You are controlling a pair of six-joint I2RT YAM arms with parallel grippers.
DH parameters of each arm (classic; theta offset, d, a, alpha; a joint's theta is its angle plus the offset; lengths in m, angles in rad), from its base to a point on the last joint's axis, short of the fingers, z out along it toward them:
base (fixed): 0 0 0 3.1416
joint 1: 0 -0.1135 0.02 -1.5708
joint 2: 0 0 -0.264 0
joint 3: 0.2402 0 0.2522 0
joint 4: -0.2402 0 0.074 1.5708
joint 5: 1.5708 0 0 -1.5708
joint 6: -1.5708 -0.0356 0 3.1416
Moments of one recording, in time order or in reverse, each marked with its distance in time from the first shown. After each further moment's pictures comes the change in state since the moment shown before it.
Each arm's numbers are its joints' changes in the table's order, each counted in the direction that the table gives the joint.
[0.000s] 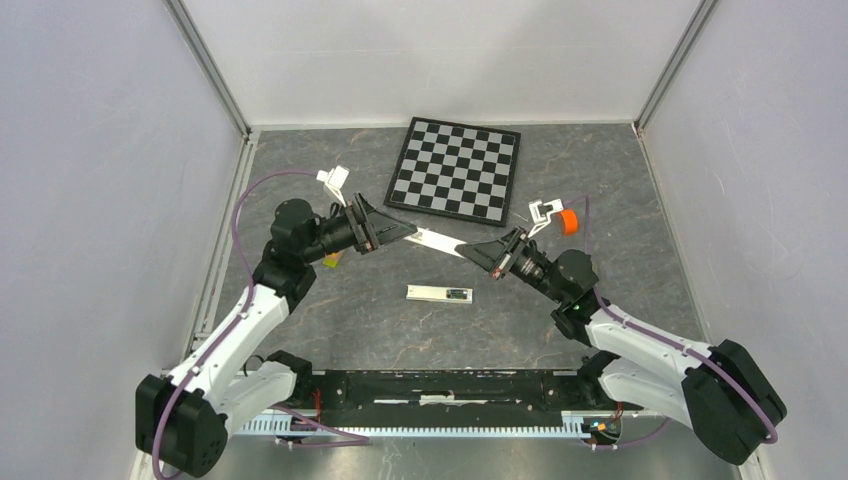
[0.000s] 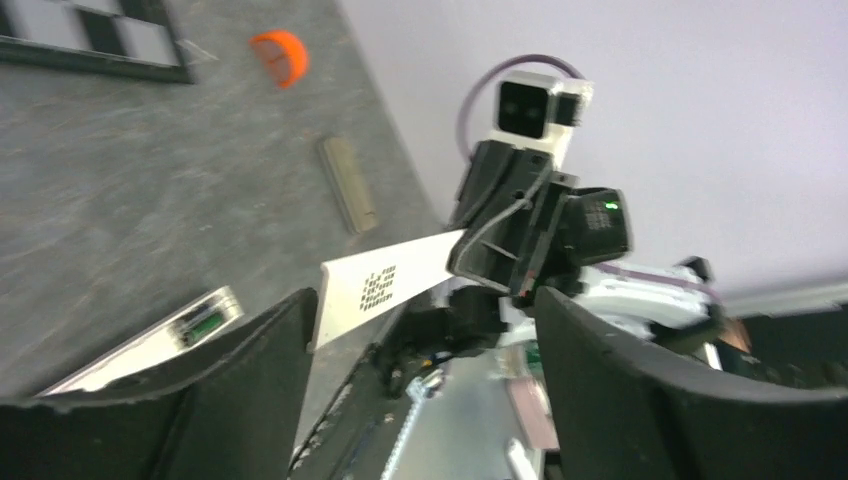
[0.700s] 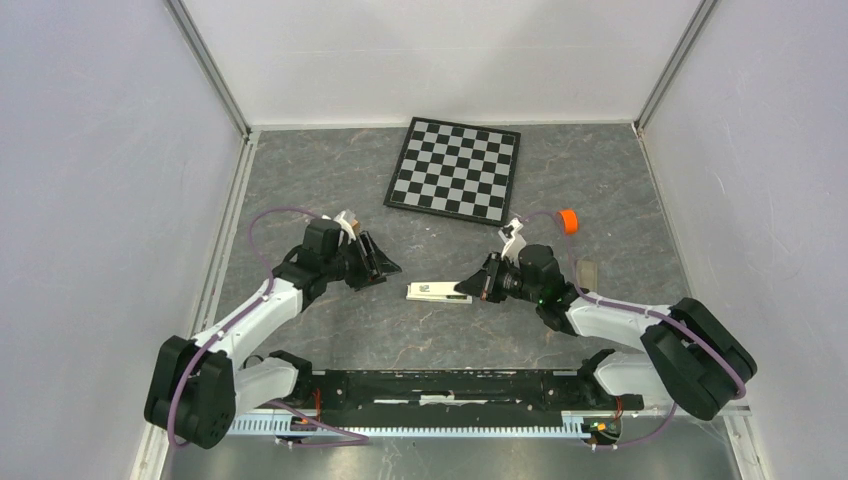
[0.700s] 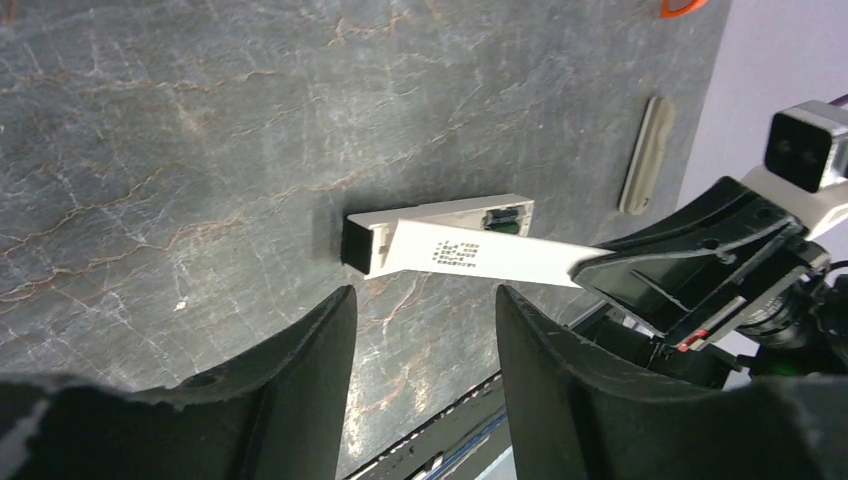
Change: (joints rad) left arm 0.000 -0.125 -0.119 -0.415 -0.330 -0.178; right arm 0.000 -0.227 0.009 -0.419 -0.043 0.172
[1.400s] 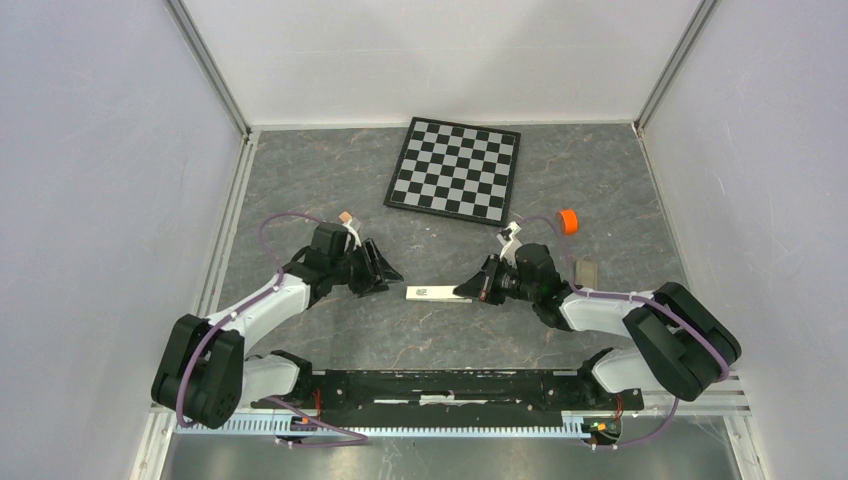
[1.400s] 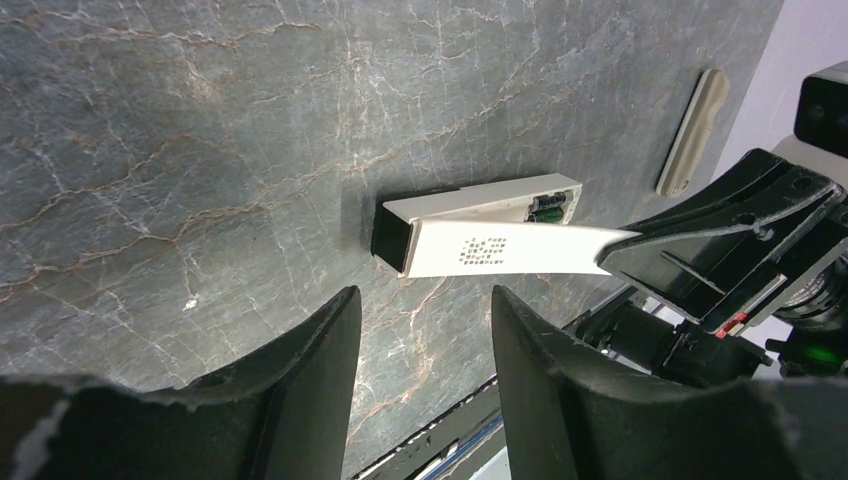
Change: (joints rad) left arm 0.016 -0.117 -0.030 0.038 0.024 -0.001; right arm 0.035 -0.116 0.004 0.049 -0.061 -0.092
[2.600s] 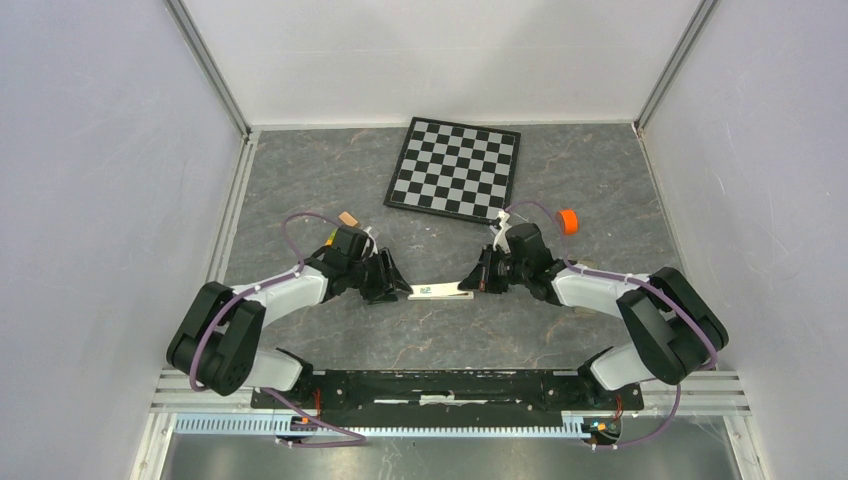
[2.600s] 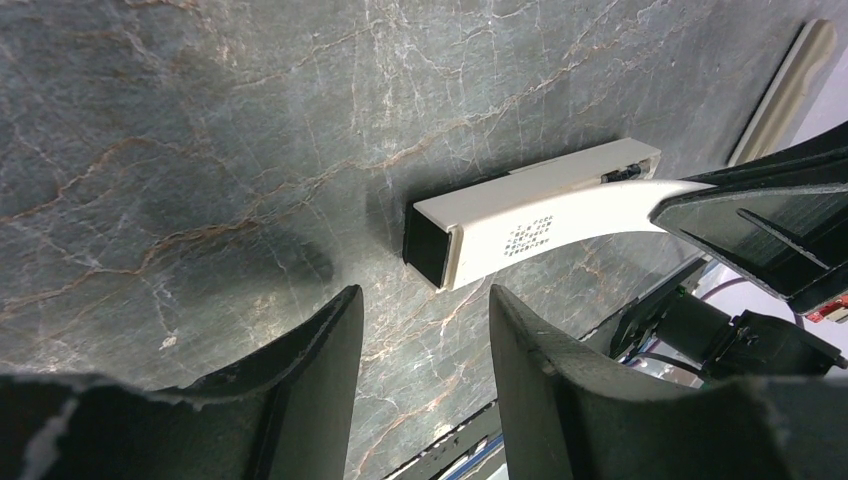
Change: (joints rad) left arm 0.085 -0.163 0.026 0.030 -0.021 -0.018; right arm 0.050 -0.085 0.198 -0.343 0.001 0.239
